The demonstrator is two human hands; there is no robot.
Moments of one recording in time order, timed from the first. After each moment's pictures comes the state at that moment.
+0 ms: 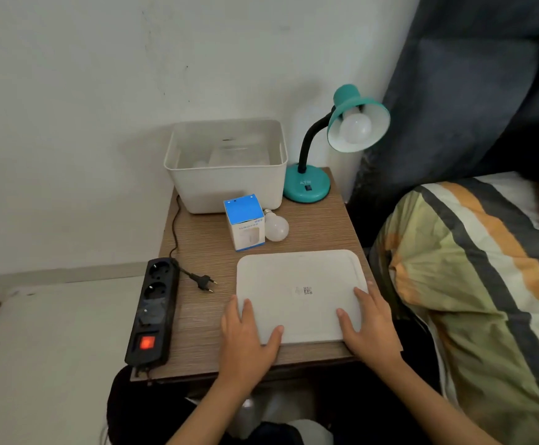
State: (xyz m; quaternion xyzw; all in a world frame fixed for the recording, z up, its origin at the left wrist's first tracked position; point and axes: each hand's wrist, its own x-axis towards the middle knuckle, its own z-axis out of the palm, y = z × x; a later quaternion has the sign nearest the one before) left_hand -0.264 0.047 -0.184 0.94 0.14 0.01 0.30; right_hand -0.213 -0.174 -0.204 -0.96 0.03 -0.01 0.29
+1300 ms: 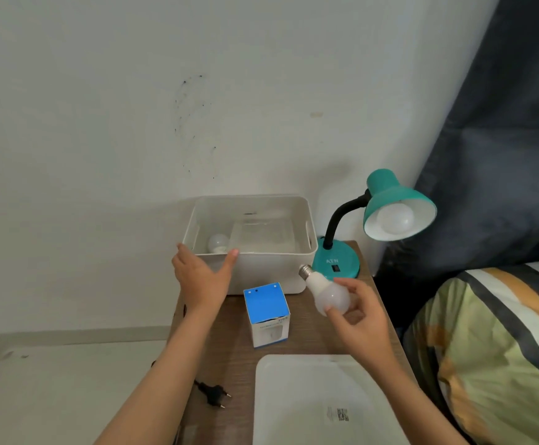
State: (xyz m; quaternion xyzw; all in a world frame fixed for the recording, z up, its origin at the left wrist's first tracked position) left_hand -0.032 0.173 -0.092 0.83 0.30 0.24 0.41; right_hand -0.062 -0.075 -0.107 -0.81 -0.05 -0.11 0.57
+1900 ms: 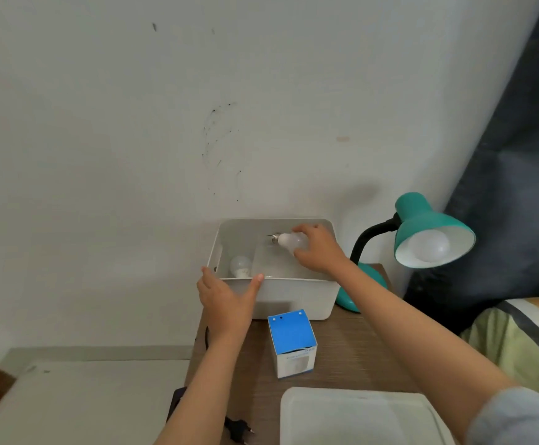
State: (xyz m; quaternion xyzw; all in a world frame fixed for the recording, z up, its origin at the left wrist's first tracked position) left_hand -0.029 0.176 -0.091 0.82 0.30 0.24 0.42; right_hand 0.111 0.029 -0.059 -0.92 -0.19 0.02 0.33
